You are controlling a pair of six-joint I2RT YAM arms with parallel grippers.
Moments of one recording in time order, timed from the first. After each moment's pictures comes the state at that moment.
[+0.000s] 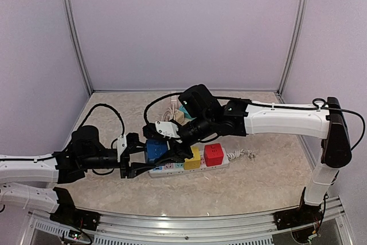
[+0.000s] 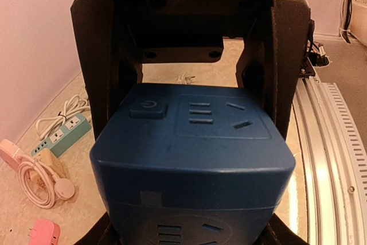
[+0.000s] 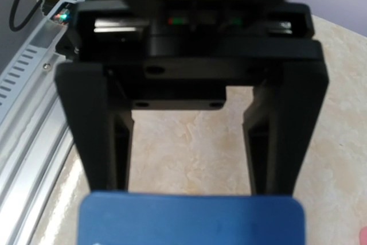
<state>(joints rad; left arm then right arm) -0.85 0.97 0.37 0.37 0.41 0.28 1.09 1.79 1.48 -0.33 -0.52 -0.60</state>
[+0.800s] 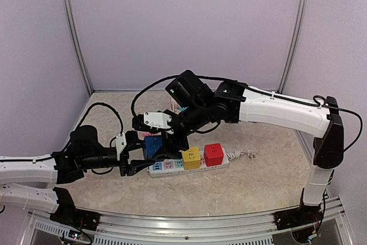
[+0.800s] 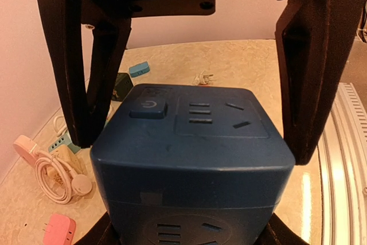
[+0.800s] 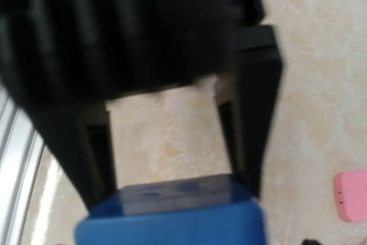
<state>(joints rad) -0.85 0.96 0.37 0.36 0.34 0.30 1.14 1.87 1.79 -0.67 -0.31 -0.56</state>
